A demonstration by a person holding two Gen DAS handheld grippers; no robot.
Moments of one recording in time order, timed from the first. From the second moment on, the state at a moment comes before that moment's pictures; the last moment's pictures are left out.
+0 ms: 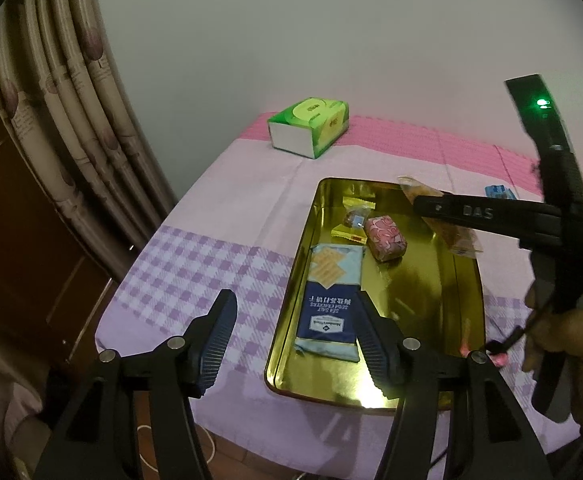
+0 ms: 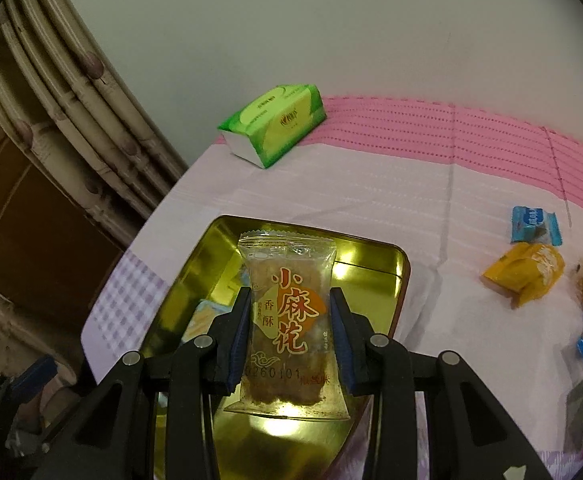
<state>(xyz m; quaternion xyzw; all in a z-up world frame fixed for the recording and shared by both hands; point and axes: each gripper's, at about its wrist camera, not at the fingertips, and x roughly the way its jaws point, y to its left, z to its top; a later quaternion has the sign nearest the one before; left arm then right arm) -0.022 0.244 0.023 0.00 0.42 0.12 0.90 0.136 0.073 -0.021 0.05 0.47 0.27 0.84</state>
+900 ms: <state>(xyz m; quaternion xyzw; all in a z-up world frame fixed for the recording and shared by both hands) -0.018 0.241 0.017 0.00 0.43 0.12 0.89 0.161 0.122 -0.045 0.05 0.49 0.25 0.83</state>
